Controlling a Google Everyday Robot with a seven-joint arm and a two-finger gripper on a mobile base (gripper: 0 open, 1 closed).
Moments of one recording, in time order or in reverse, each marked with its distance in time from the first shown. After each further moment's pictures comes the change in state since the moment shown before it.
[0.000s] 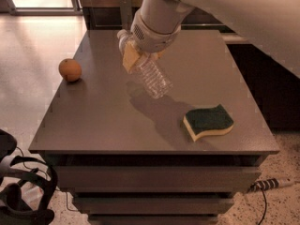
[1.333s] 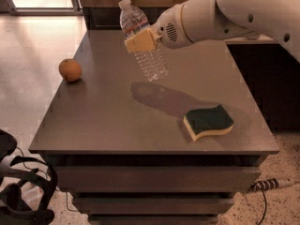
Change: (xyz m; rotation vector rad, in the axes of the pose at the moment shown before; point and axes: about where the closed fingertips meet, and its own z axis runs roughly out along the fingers) arm -0.042 -0.012 -0.035 -0.257 -0.575 -0.223
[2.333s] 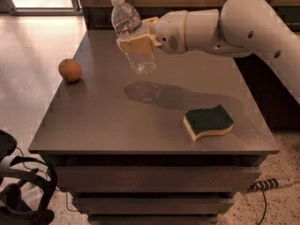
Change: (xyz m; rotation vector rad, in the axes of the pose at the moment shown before) arm -0.019 0.005 0.015 -0.188 -0.303 -0.258
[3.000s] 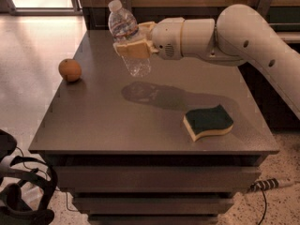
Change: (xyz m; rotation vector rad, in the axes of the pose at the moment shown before) arm 0.004 0.007 0.009 -0.008 -0.055 -0.042
